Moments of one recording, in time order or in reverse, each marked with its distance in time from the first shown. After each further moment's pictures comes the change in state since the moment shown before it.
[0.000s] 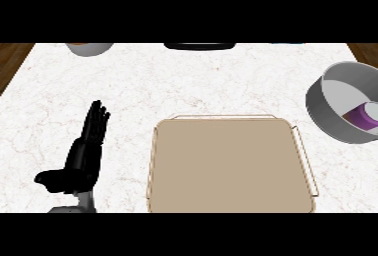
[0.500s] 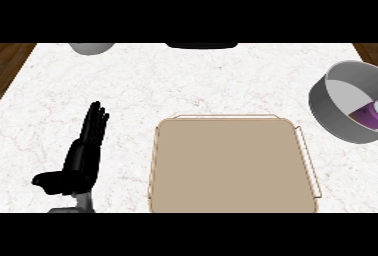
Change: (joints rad) left arm 0.008 0.003 0.006 0.000 0.008 -0.015 -0.011; right arm -0.054 -0.111 -0.210 0.282 -0.245 0.057 -0.124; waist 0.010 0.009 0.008
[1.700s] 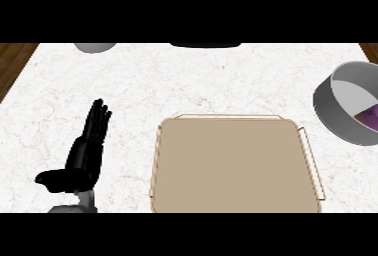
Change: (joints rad) left arm -0.015 -0.008 -0.007 -0.008 -0.017 0.000 0.010; right arm 0.037 -0.376 -0.140 0.489 -0.147 0.102 -0.287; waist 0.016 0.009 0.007
